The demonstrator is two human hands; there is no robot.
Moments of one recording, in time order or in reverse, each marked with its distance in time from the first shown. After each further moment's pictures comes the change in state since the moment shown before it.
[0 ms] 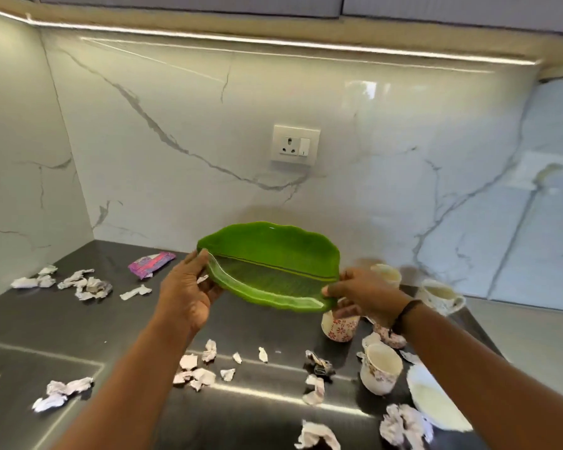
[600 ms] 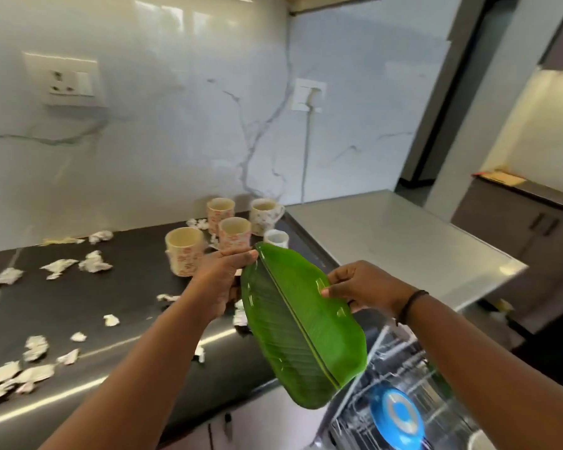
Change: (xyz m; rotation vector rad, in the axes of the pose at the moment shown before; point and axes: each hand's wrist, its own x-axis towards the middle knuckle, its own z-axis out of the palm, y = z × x) left_hand -0.161 -0.171 0.115 0.534 -0.714 -0.467; right_hand -0.263 0.148 -0.098 -0.069 0.388 0.224
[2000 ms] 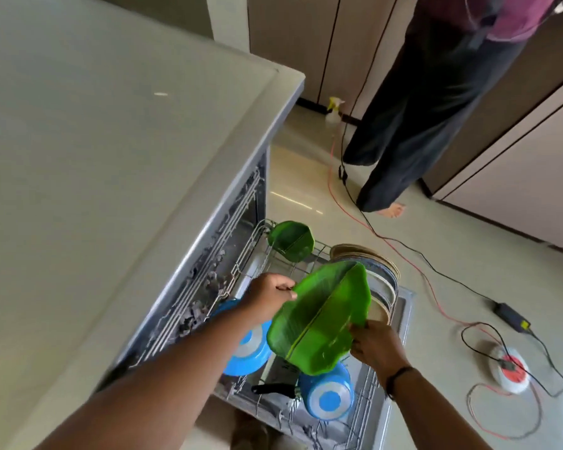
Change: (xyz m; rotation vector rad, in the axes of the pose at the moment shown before) left_hand 0.200 -0.521 0.509 1.035 -0.815 -0.387; right_hand -0.089 0.585 -0.196 0.842 0.774 1.053
